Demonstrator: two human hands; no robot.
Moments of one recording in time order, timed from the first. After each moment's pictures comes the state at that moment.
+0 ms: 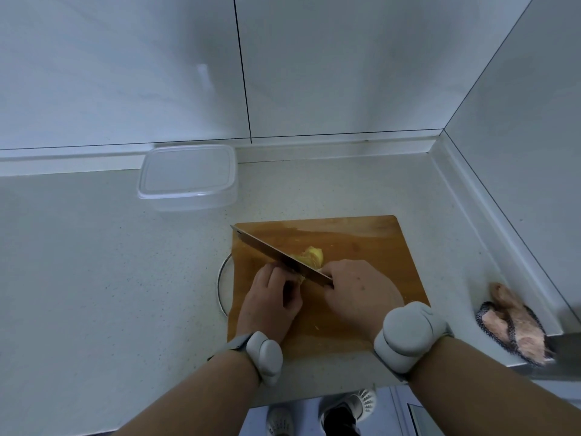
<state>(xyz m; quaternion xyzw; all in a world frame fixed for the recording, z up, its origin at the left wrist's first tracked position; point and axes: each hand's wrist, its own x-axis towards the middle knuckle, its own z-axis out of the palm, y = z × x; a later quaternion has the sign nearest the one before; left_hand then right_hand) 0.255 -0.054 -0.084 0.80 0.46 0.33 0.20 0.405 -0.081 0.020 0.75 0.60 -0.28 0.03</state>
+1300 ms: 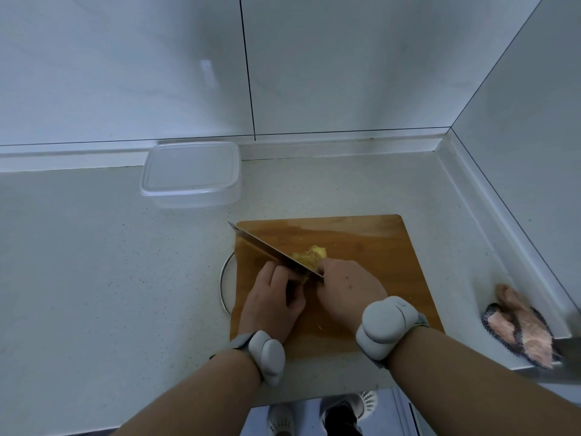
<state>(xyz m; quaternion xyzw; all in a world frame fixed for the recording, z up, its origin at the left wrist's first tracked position) 0.254 -0.054 -0.088 0.79 0.47 0.34 0.21 0.396 -0.068 -0.001 0.76 0.59 -0.28 0.03</state>
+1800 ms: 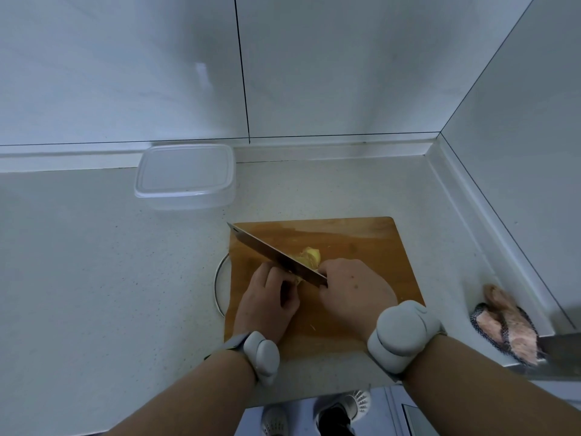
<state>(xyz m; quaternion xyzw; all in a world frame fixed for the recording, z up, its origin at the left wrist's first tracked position) 0.256 -0.053 -0.087 0.80 0.46 0.35 0.19 0.402 -0.076 0.013 0.76 0.59 -0.26 0.04</state>
